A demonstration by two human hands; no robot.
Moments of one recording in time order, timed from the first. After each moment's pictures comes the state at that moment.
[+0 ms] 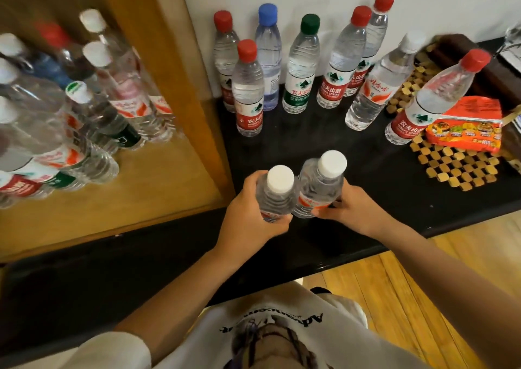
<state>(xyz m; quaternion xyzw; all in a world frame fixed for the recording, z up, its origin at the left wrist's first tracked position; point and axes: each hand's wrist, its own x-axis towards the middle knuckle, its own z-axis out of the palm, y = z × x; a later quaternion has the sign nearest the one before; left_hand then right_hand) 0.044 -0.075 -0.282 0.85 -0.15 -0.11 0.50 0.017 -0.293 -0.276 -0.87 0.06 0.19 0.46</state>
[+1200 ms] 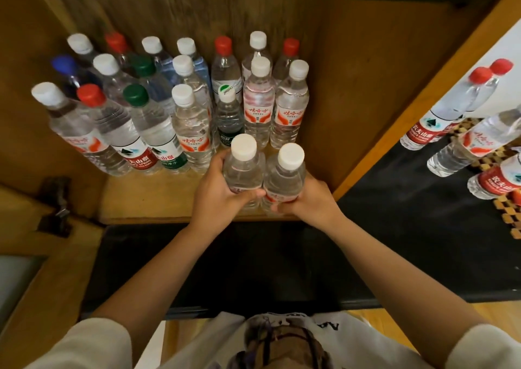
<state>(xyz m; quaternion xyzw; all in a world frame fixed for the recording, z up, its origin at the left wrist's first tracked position) 0.103 0.127 -0.253 0.84 -0.01 0.01 0.55 0.104 -0.062 -0.258 -0.91 -0.05 0.10 0.41</state>
